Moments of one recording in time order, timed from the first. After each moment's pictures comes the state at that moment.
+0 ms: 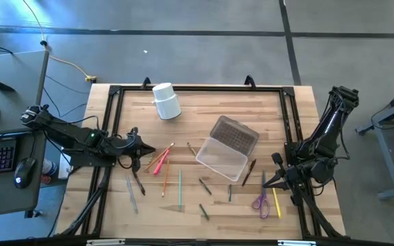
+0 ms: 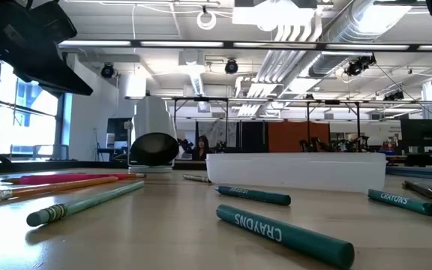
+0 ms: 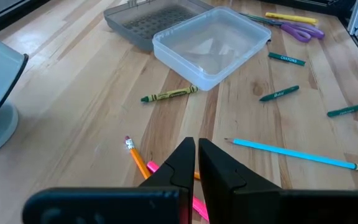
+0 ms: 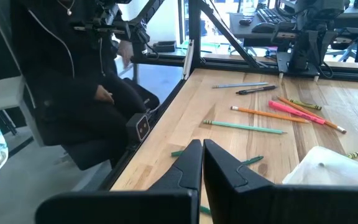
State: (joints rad) left arm -0.35 0.55 0.30 -0.26 -0.43 -0.37; right arm 1.04 0.73 0.44 0.02 0.67 0.26
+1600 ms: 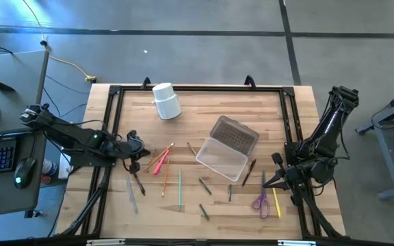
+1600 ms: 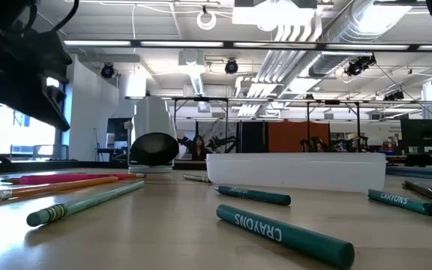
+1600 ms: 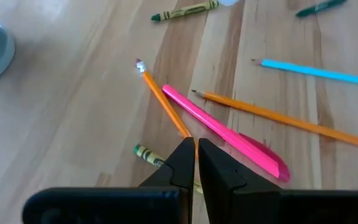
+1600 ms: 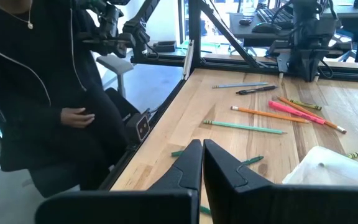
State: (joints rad) left arm -0.35 0.64 0.30 -0.46 -0.37 -0.43; right arm 1.04 0.73 0.44 0.02 0.67 0.26
